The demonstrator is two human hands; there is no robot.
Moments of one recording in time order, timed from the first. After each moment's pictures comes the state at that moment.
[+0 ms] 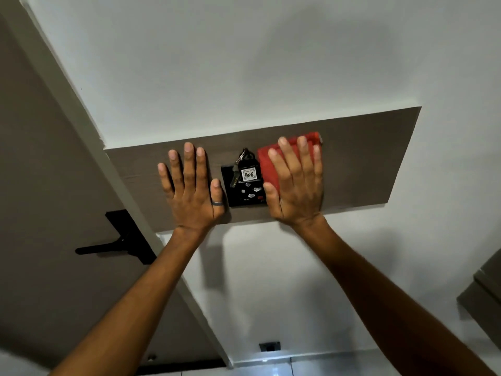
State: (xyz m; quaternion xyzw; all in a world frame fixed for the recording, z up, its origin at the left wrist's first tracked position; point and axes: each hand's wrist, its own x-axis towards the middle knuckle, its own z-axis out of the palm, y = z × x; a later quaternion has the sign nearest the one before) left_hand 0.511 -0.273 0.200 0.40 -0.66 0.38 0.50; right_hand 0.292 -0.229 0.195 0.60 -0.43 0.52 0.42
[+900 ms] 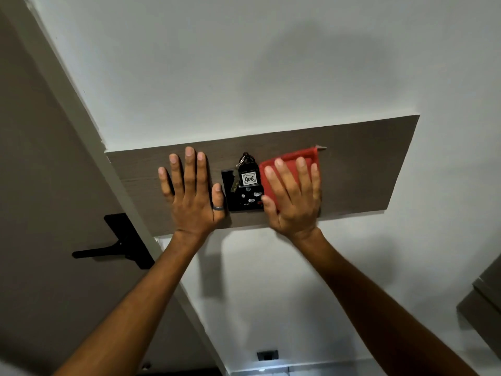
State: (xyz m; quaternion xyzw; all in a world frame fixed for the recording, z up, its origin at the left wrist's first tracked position) left_hand 0.511 -0.276 0.197 0.41 -0.66 0.38 0.50; right_hand 0.298 -0.228 0.176 0.57 -0.42 0.54 0.45
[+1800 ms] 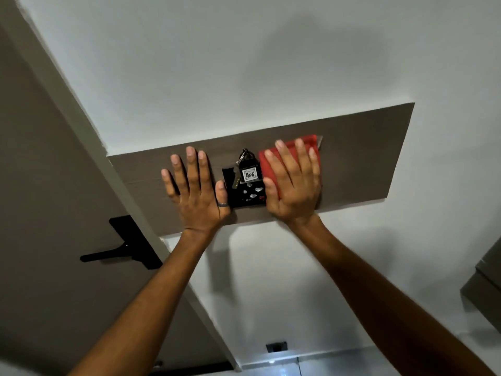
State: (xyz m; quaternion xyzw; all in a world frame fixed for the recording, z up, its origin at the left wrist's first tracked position) left_hand 0.503 -0.272 0.201 0.42 -0.66 0.37 0.51; right_hand 0.305 -0.234 0.191 0.55 -0.44 0.56 0.44
